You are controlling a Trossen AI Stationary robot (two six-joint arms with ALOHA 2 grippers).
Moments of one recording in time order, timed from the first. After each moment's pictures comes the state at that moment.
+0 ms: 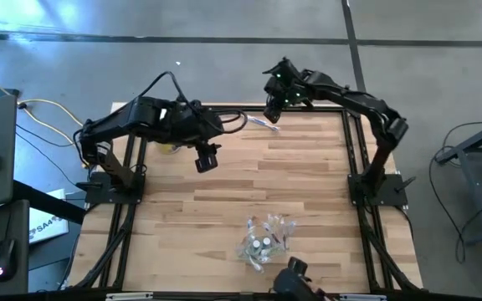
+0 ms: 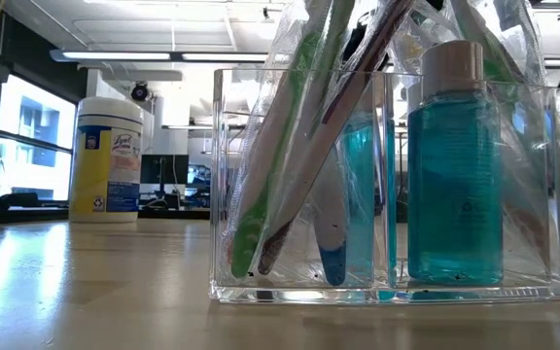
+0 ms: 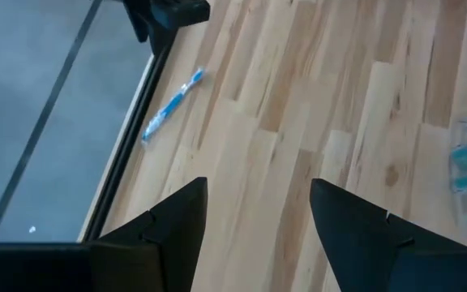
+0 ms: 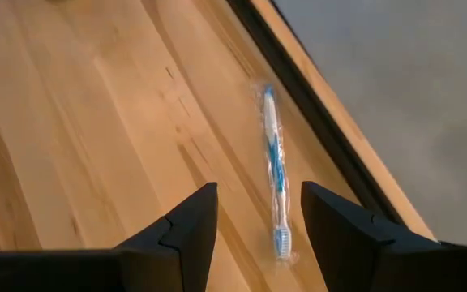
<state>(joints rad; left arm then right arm) -0.04 1.68 2.29 -1.53 -0.37 -0.20 -0.67 1.78 1.58 -0.74 -0.16 -0.08</state>
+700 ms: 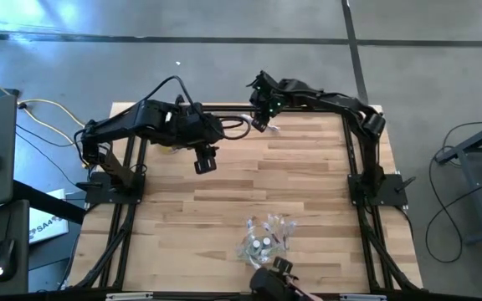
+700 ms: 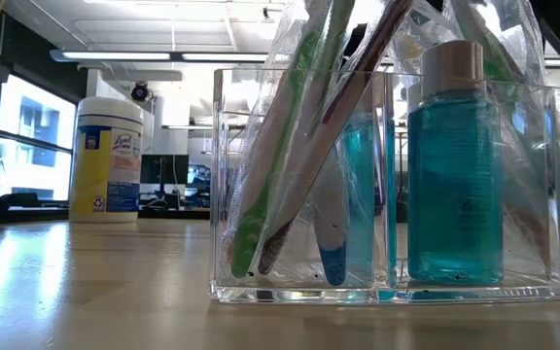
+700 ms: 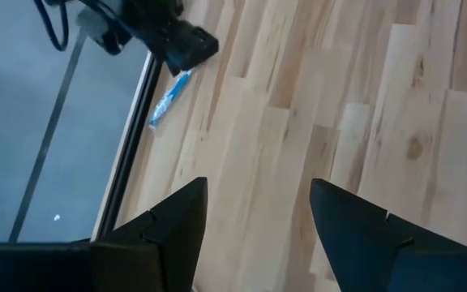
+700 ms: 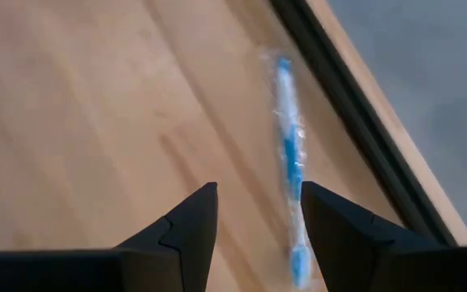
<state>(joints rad) -0.04 1.68 2.23 -1.55 -0.39 -0.16 -0.61 1.99 1.68 -0.77 -0.08 -0.07</state>
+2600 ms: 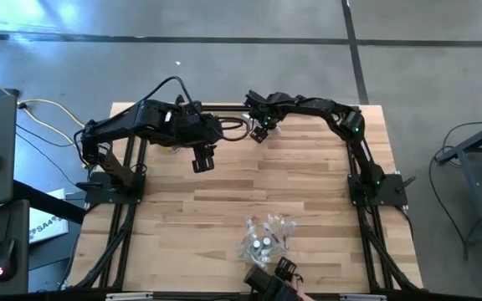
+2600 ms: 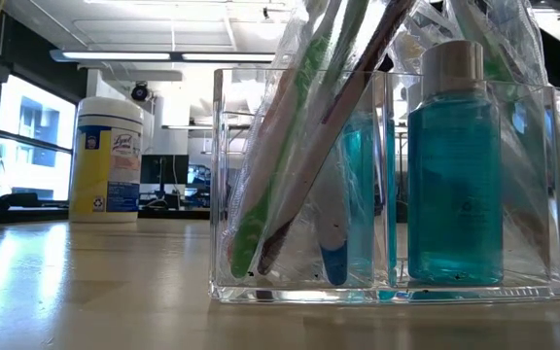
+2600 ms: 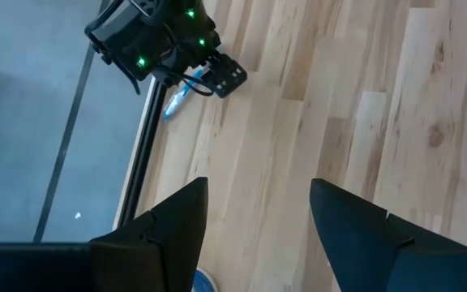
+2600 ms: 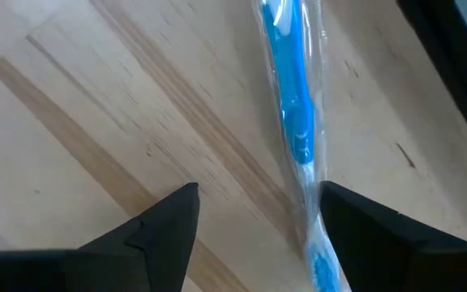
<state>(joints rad) -0.04 1.68 2.23 -1.57 -0.43 -0.13 -0.59 2.23 1.68 -0.81 0.10 0.08</state>
